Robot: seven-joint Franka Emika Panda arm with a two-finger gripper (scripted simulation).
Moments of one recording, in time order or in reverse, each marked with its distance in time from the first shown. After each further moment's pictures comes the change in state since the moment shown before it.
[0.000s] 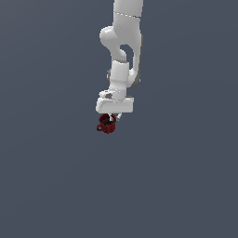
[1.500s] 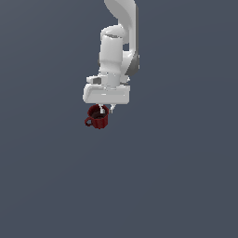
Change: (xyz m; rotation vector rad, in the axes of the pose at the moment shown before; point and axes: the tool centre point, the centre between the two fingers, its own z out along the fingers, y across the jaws) arm 0.065 0.076 -0.066 0.007 0.003 0.004
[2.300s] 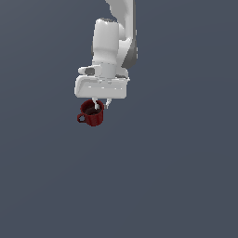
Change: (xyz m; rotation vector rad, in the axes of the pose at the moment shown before) arm 0.029 0.036 -0.029 -0.005 -0.005 -0.001
